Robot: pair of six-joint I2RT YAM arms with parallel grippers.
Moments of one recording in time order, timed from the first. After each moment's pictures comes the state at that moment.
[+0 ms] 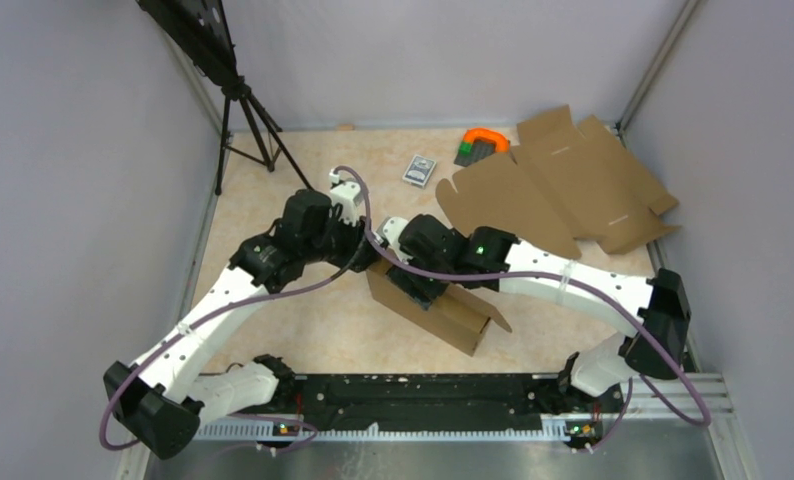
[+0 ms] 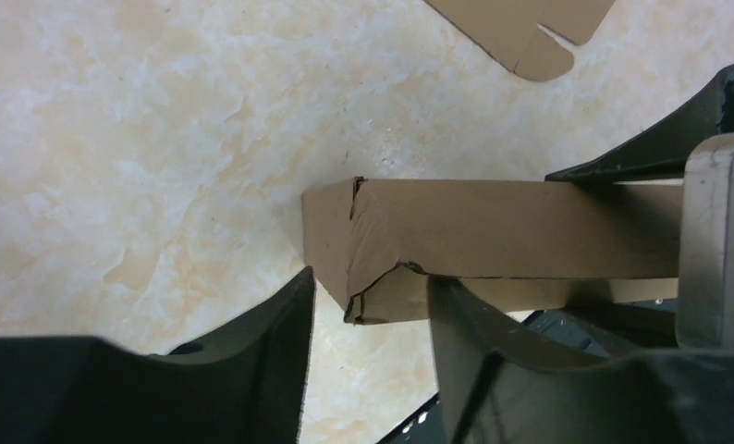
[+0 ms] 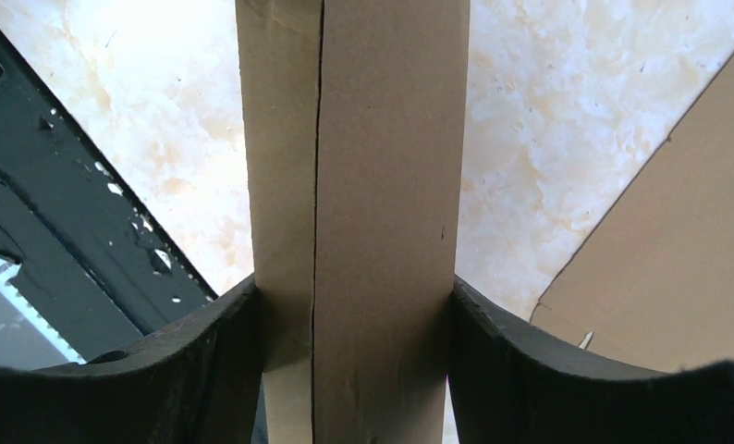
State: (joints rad) left arm -0.58 1.07 1.03 -0.61 0.20 -0.22; right arm 1.10 1.49 1.35 -0.81 0.12 0.04
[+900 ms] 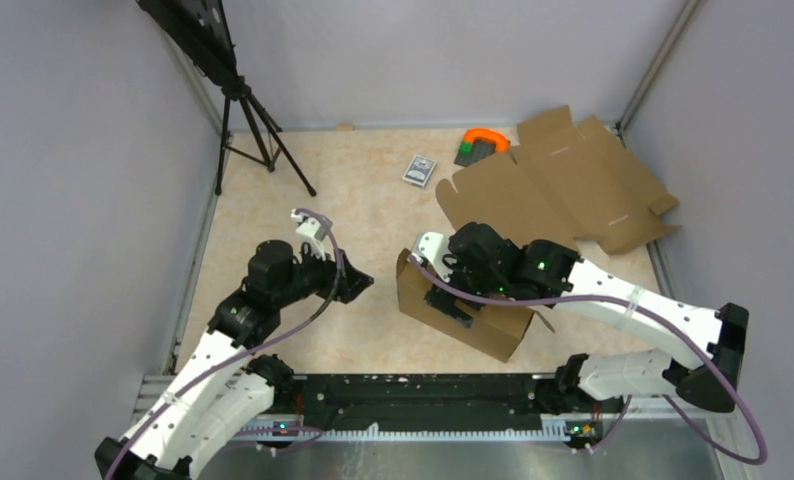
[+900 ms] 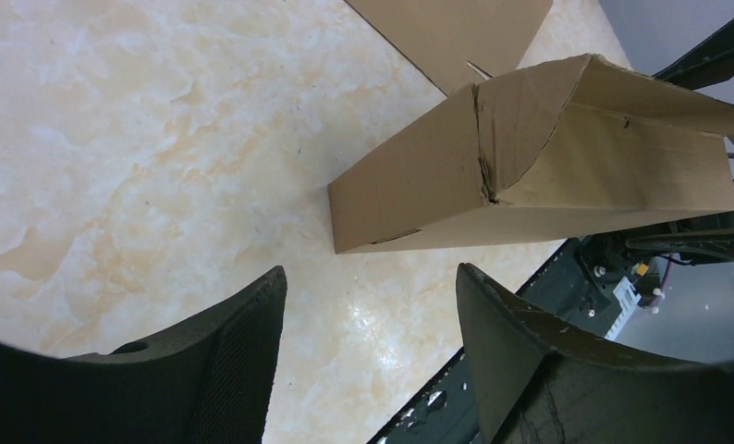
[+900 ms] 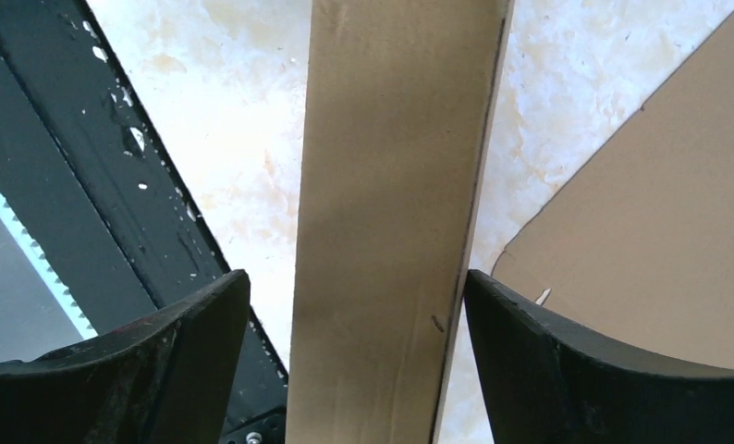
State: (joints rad) left arm -0.46 0.66 0.63 -0.38 0.36 -0.37; right arm 1.06 1.19 1.17 -0.88 0.02 -0.16
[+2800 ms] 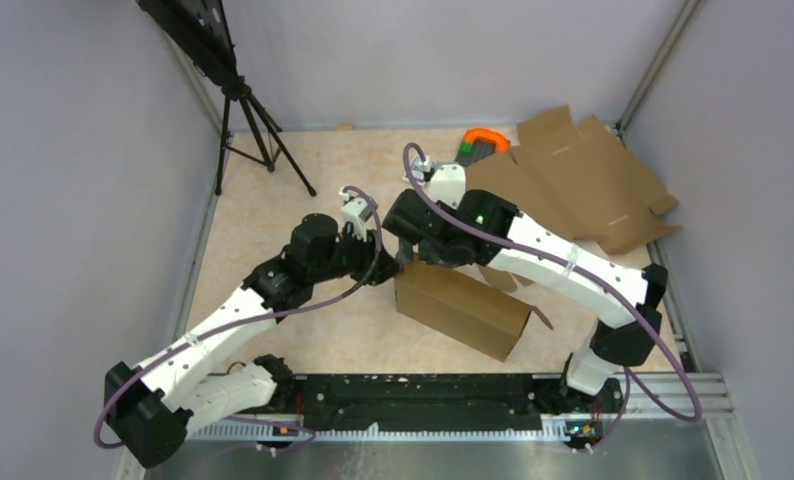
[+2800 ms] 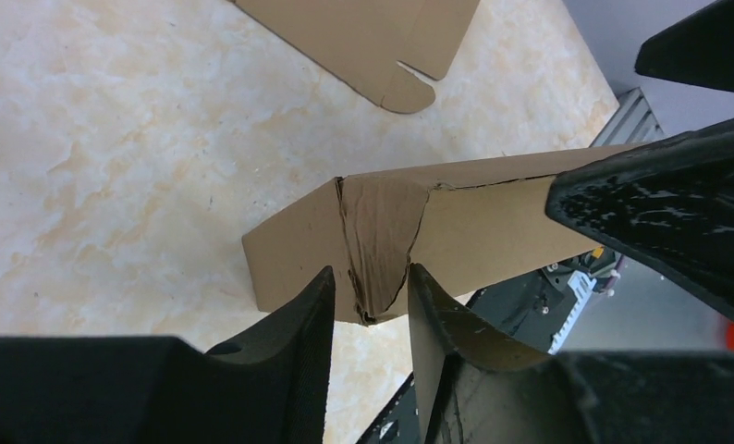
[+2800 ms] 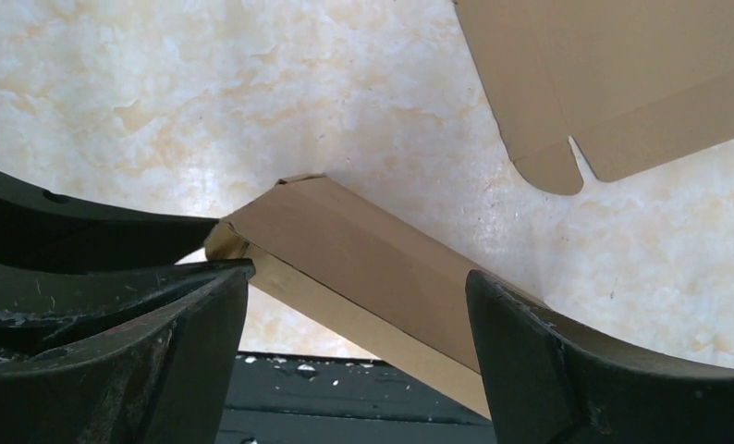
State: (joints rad) left arm -0.66 0.97 0.79 -0.24 0.33 -0.44; right arm 1.17 1.67 1.94 -1.41 0.64 0.99
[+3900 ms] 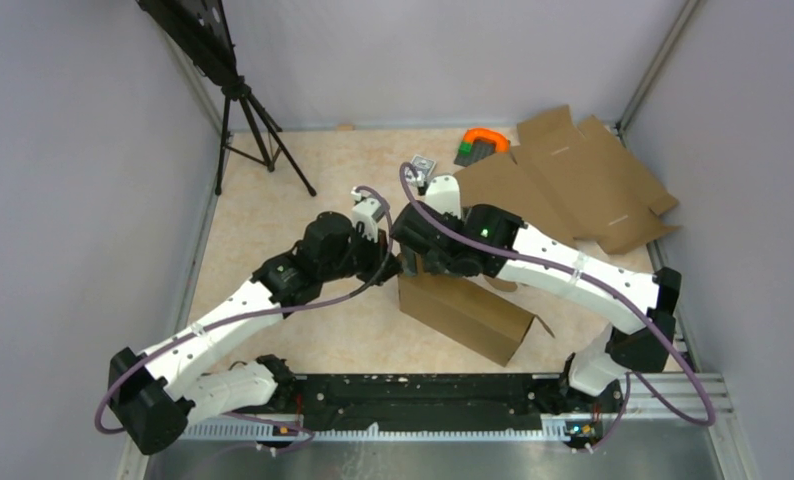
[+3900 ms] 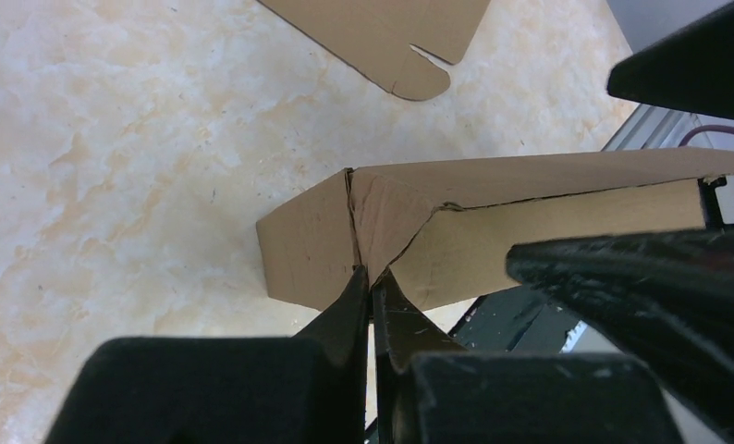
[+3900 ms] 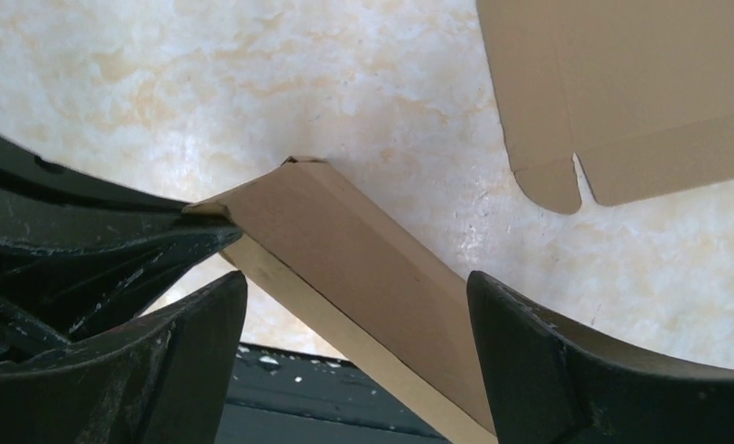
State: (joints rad) left arm -0.73 1.04 0.85 -0.31 0.24 -0.43; right arm 1.17 1.57 1.73 -1.26 0.61 0.87
